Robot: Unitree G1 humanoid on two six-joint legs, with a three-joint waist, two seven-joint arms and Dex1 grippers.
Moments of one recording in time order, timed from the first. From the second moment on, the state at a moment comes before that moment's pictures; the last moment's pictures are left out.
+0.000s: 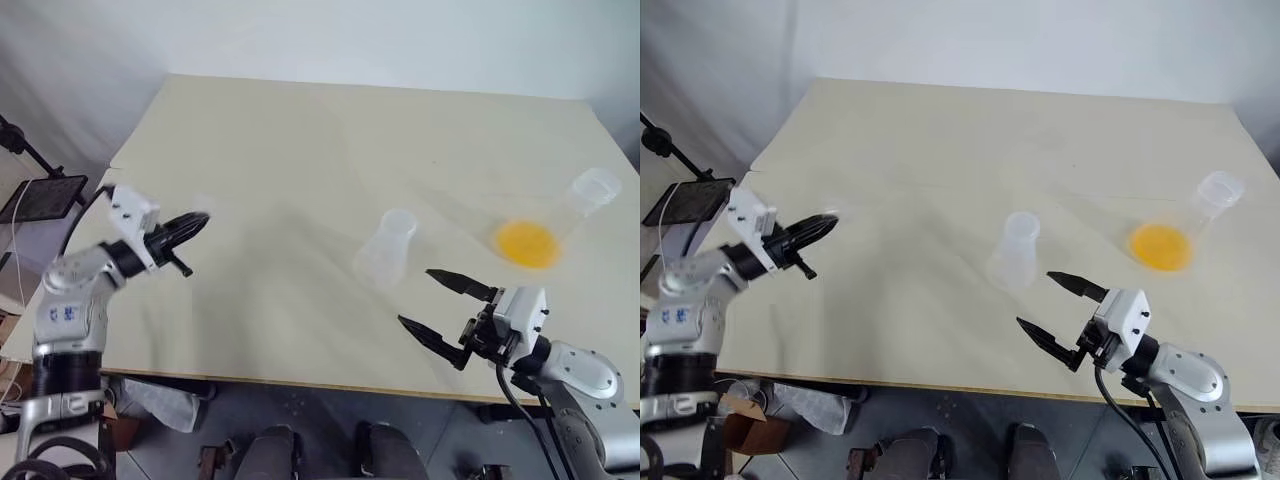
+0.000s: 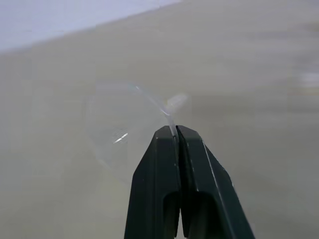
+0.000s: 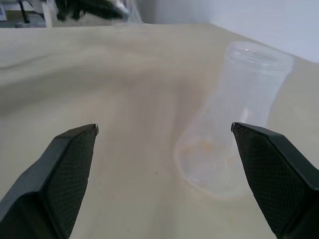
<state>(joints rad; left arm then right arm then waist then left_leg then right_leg) -0.59 0.72 0.18 0.22 -0.35 0.14 -0.97 0.19 -0.58 -0.19 -0.49 0.49 0.07 0.84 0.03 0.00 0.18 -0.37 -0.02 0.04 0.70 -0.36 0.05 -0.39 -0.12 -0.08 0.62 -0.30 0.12</state>
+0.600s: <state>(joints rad) -1.31 0.37 -0.22 0.86 -0.05 -0.44 -1.30 0.45 -0.49 -0.35 -0.57 0.46 0.00 0.74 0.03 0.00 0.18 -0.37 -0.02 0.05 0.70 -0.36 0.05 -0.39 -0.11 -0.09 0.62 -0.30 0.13</state>
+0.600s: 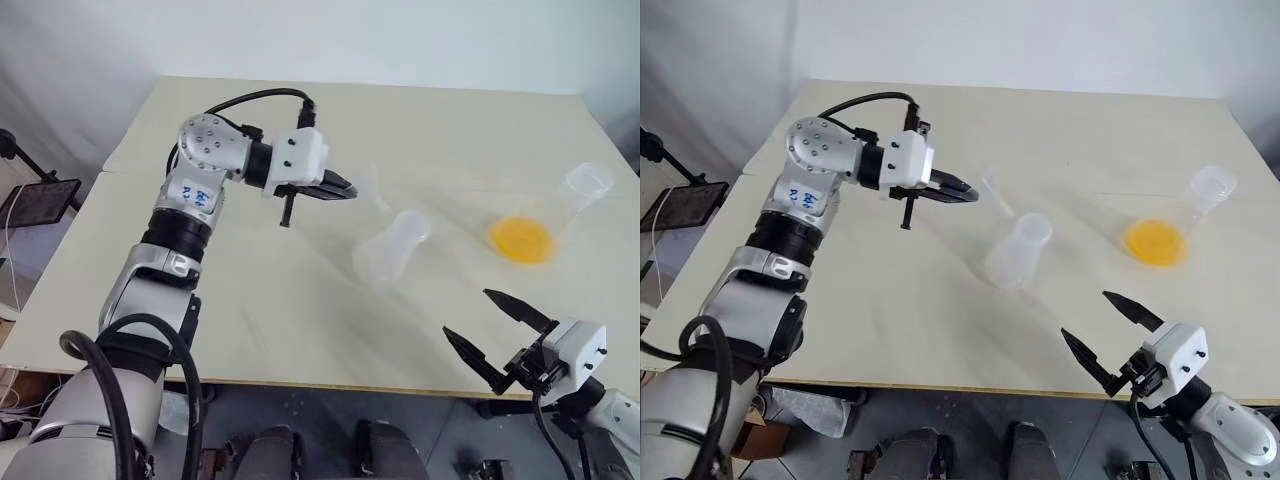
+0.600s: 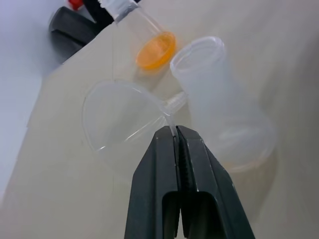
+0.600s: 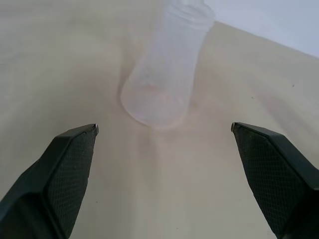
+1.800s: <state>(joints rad) -1.43 0.30 -0.26 1.00 0.05 -0.59 -1.40 0.41 -0.45 -0.30 -0.58 0.42 -0.02 0.71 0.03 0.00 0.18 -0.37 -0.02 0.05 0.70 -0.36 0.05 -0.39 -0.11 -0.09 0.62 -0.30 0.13</state>
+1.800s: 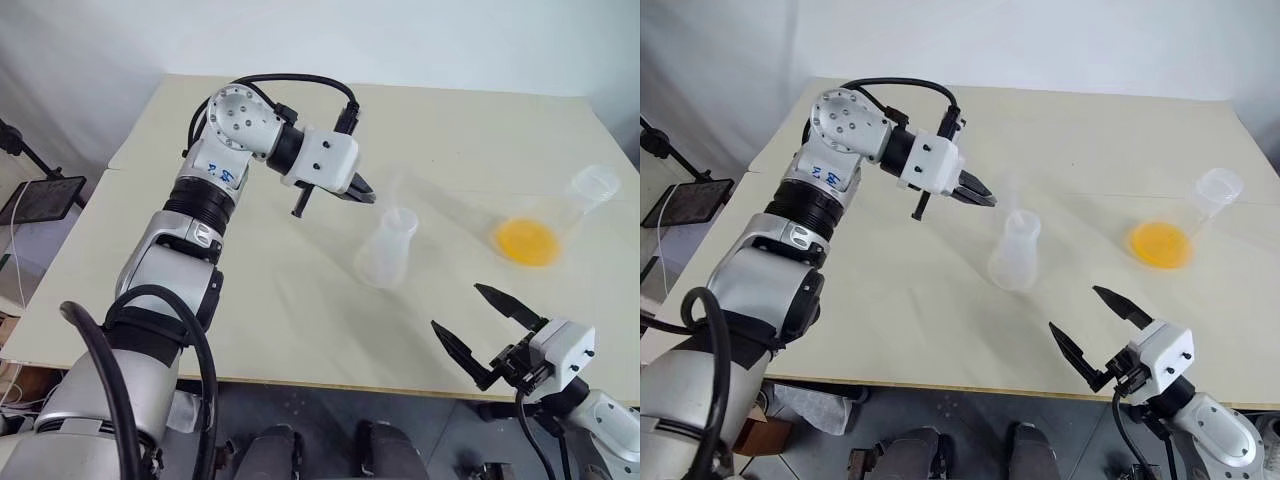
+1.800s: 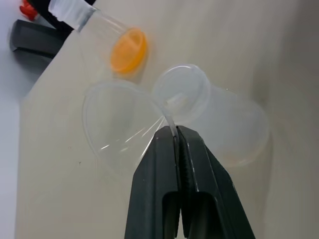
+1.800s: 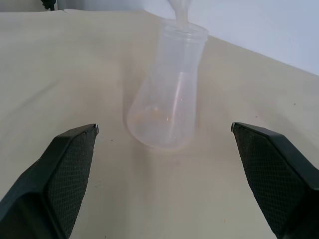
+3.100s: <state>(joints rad) -0.58 0.49 0.18 0.17 -0.47 0.17 -1.18 0.56 -0.20 -0.72 -0.43 0.50 -0.18 0.43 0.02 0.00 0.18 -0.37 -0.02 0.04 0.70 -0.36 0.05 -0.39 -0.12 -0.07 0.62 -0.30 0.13</state>
